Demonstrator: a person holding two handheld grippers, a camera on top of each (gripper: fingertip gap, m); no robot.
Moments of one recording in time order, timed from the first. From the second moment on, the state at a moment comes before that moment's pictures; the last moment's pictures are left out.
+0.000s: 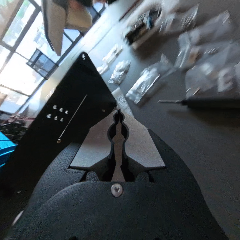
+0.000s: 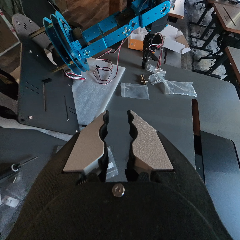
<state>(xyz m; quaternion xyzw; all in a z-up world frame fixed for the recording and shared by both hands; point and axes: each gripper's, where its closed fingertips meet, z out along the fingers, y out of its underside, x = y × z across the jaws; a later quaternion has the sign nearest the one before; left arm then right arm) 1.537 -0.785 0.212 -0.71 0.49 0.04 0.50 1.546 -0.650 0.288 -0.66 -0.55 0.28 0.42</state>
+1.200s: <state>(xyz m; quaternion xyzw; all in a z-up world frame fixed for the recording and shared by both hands) 1.526 -0.756 0.213 -0.63 0.51 0.02 0.58 1.511 -0.717 0.179 -0.45 -0.80 0.36 0.14</state>
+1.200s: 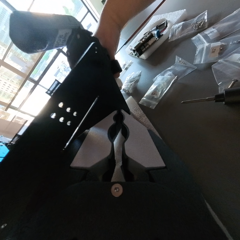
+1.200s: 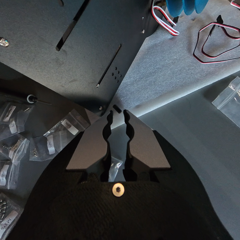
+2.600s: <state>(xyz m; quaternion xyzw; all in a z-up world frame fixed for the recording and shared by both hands) 1.521 -0.752 0.199 -0.65 0.52 0.05 0.56 1.510 -0.720 0.179 -0.41 -0.81 0.40 0.13</state>
